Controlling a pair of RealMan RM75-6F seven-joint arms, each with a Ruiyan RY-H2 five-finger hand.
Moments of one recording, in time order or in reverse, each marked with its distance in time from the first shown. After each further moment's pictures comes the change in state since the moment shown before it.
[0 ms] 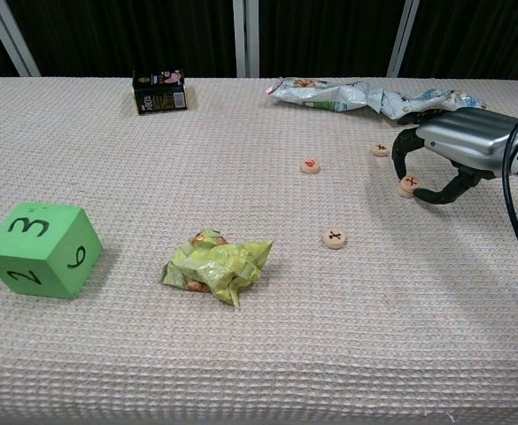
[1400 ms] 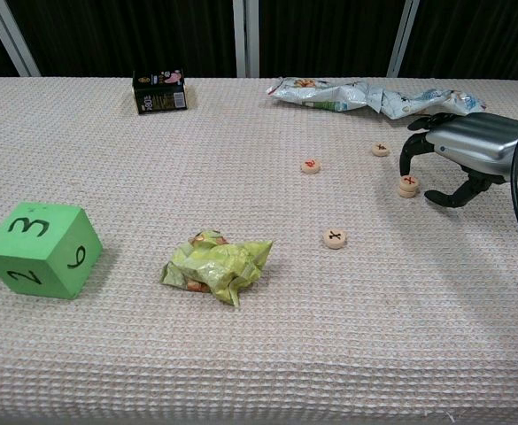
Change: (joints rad) left arm -0.005 0.006 0.002 -0.016 -0.010 -0.016 0.010; right arm -0.010 0.025 -0.015 -0.040 0.047 -0.006 -0.049
